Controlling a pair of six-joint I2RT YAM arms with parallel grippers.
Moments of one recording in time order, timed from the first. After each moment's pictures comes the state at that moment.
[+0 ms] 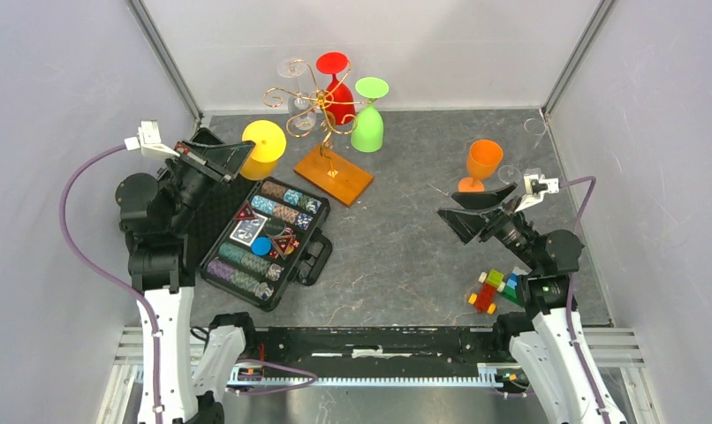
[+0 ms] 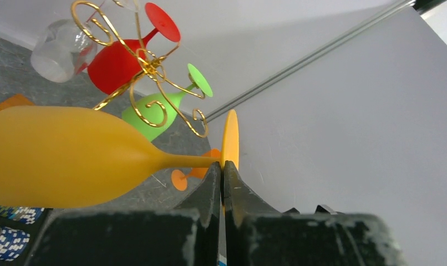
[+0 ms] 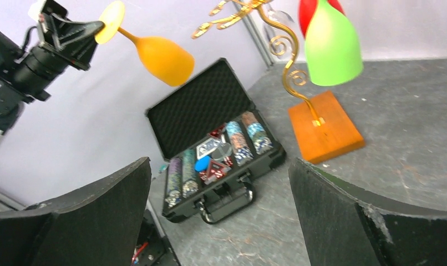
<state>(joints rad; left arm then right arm) 0.11 0.78 1.11 -0.22 0.50 -0.99 0.10 0.53 0.45 0.38 -0.70 0.75</state>
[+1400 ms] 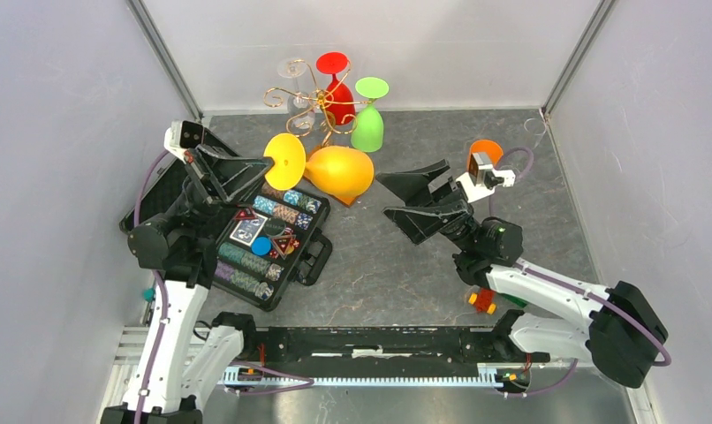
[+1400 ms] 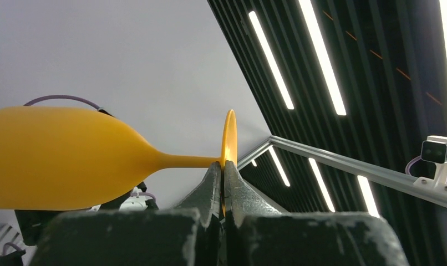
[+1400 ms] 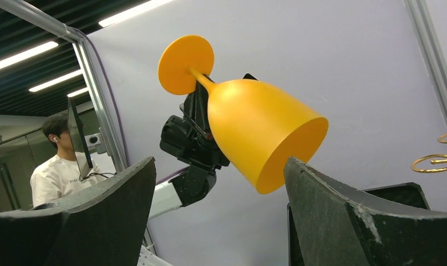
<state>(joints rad) -0.10 0.74 0.89 0.74 0.73 -2.02 0.80 1.13 0.60 1.42 -0.31 0.84</state>
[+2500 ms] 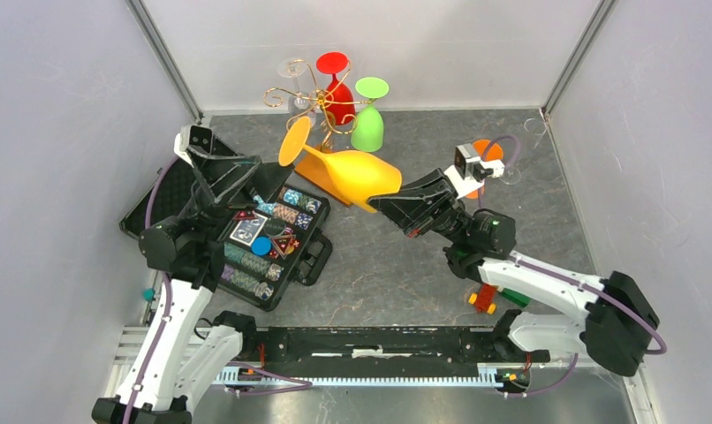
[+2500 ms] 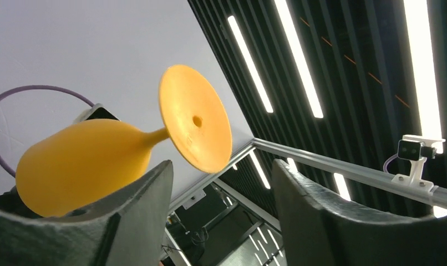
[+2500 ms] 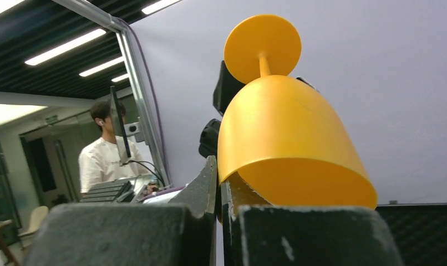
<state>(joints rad) -0.22 0.75 0.83 0.81 0.61 -2.03 0.86 1.22 0.72 1.45 -0.41 0.92</state>
